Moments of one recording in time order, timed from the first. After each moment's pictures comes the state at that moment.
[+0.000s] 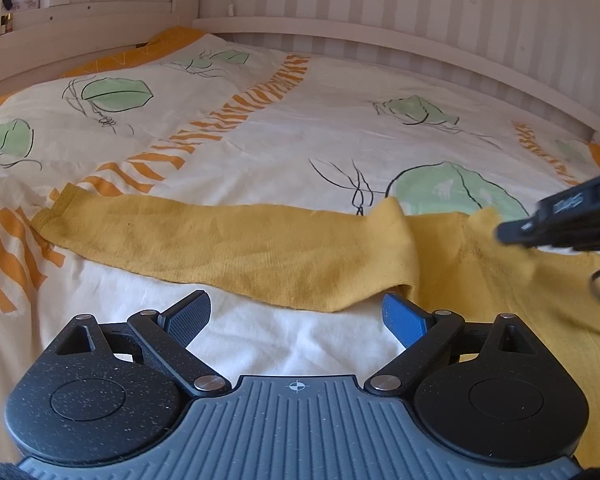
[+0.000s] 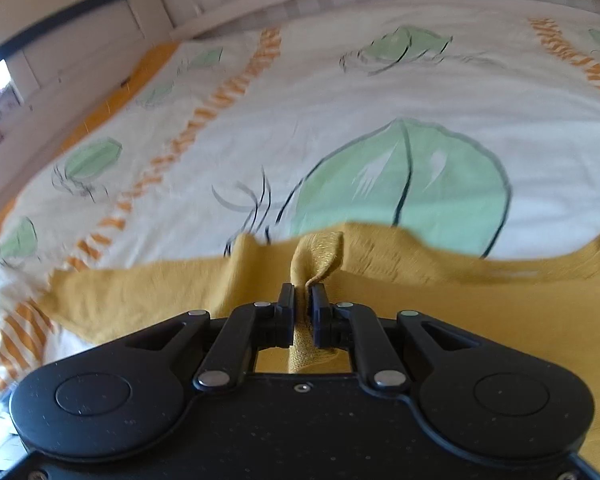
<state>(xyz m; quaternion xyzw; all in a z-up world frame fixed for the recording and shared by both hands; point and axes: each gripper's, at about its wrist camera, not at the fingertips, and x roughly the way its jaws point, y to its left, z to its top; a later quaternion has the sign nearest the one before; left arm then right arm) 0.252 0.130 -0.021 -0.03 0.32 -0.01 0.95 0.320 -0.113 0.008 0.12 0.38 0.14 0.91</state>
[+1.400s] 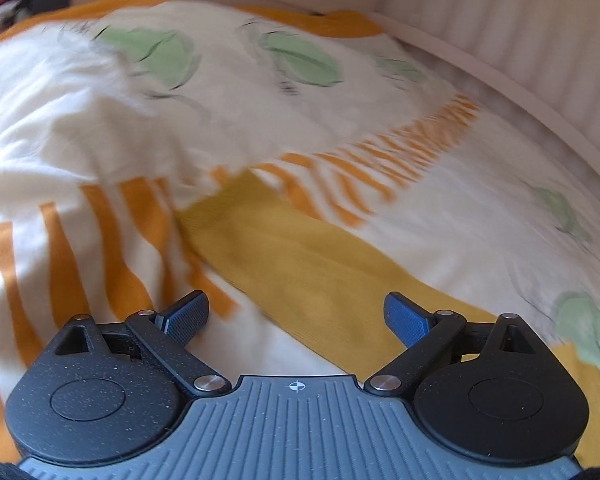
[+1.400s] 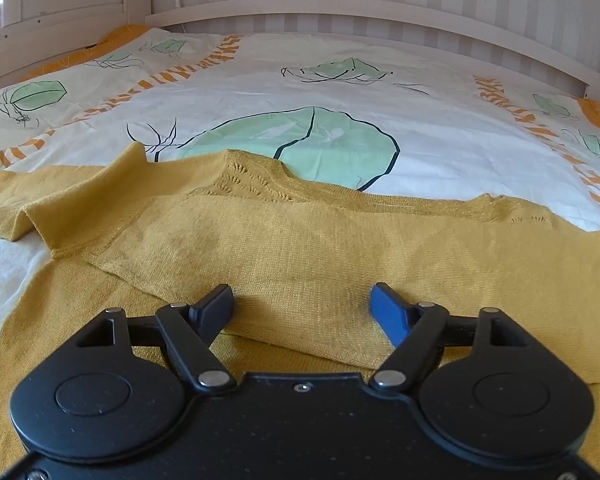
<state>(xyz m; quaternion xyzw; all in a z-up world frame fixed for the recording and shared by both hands) 0.317 0.300 -0.043 -0.20 0.32 0.16 0.91 0.263 -0.150 -0.064 -0.01 0.31 0.05 0.95</state>
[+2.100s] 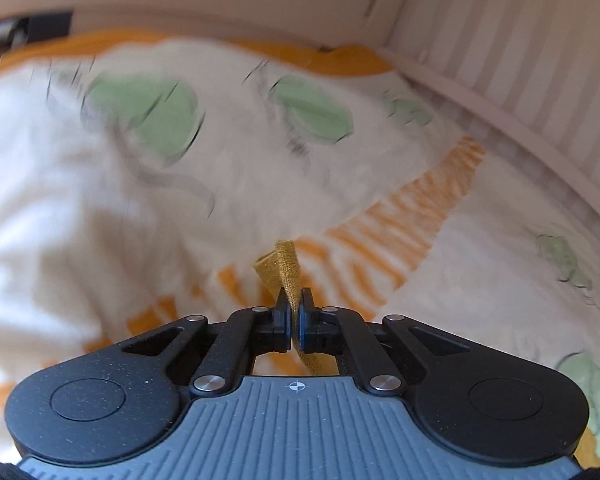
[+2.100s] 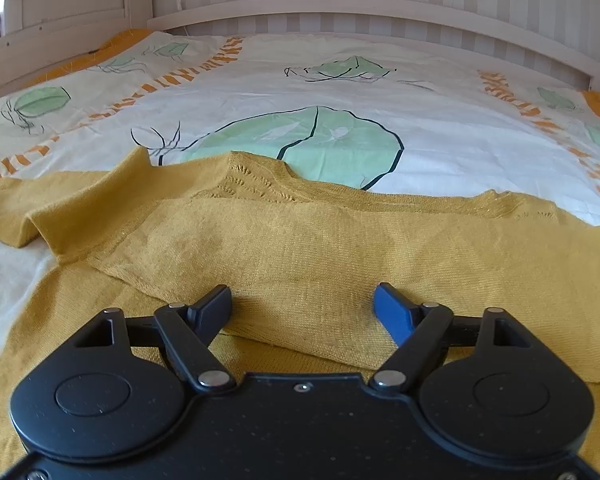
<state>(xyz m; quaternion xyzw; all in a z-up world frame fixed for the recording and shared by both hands) 0.333 0.325 0.010 -0.20 0.27 0.15 0.93 0.267 -0.156 -0.062 0.02 0.31 0.06 0.95</state>
